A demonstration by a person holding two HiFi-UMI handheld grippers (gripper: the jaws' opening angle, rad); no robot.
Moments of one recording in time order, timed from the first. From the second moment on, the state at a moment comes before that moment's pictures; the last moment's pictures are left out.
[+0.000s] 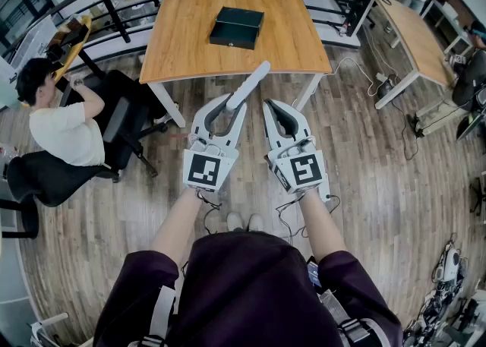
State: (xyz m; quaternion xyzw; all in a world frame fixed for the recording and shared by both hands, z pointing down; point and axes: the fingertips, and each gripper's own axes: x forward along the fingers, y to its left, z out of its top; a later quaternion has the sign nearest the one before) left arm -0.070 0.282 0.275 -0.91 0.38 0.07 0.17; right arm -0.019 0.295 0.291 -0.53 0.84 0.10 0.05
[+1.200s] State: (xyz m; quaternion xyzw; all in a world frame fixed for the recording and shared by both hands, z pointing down) left arm -0.093 0.174 0.286 -0.91 0.38 0.09 0.15; right arm -0.036 0.190 0.300 -0.53 0.84 0.12 0.05
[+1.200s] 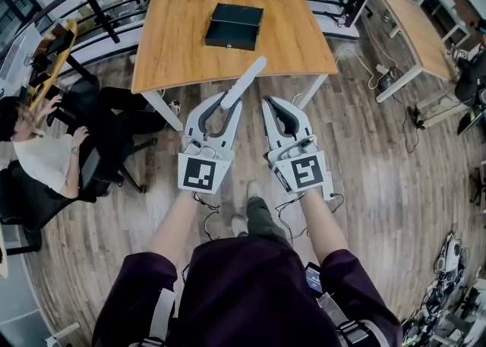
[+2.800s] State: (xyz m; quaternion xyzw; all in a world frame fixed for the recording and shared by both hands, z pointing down) left arm 0.019 0.010 0.295 -0.89 0.42 0.05 0.16; right arm 0.081 0.022 0.317 -0.50 0.86 0.08 0.07
